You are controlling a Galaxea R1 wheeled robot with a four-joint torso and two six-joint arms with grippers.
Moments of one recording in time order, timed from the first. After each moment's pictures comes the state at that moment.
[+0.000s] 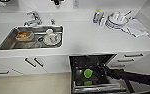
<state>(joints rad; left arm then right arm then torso) 1.53 2.92 -2.75 1.22 -0.29 -1.07 -0.40 2.56 -1.77 -0.55 -0.14 1.10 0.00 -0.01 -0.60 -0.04</state>
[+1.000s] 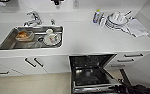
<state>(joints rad) 1.51 2.94 -2.75 1.22 -0.29 -1.07 -0.62 2.19 -1.52 -0.54 -0.29 1.07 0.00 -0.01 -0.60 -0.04</state>
